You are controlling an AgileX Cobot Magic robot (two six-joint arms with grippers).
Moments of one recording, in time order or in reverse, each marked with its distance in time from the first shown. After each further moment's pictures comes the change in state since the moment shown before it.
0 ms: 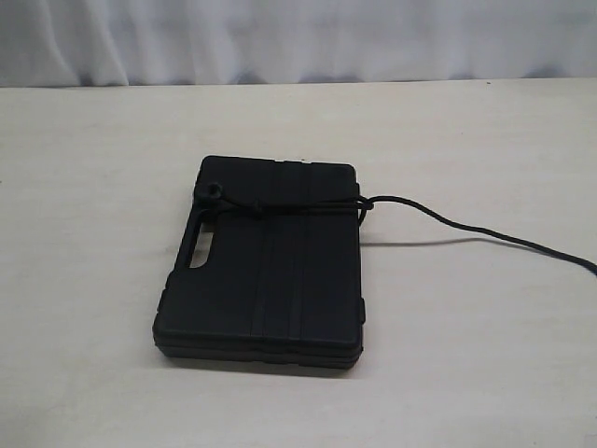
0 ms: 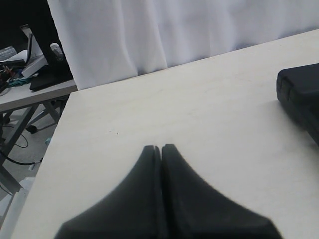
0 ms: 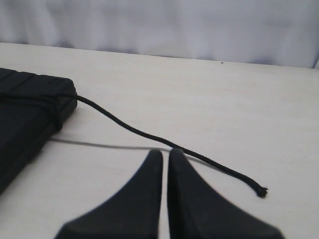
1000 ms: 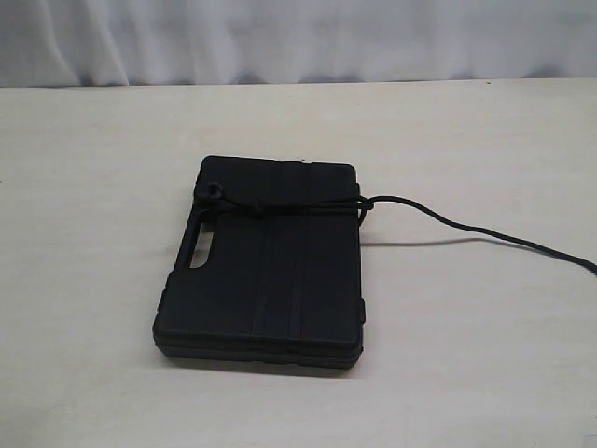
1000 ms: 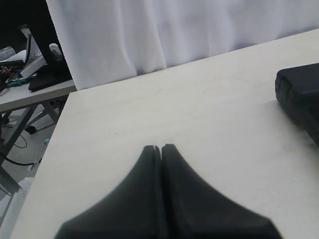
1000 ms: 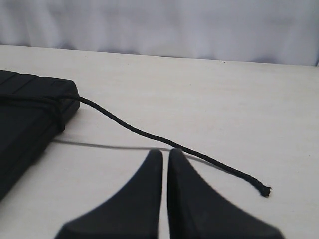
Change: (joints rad) left arm -0.001 0.000 0.000 0.000 0.000 0.000; right arm 0.000 0.000 0.000 0.014 0.000 0.000
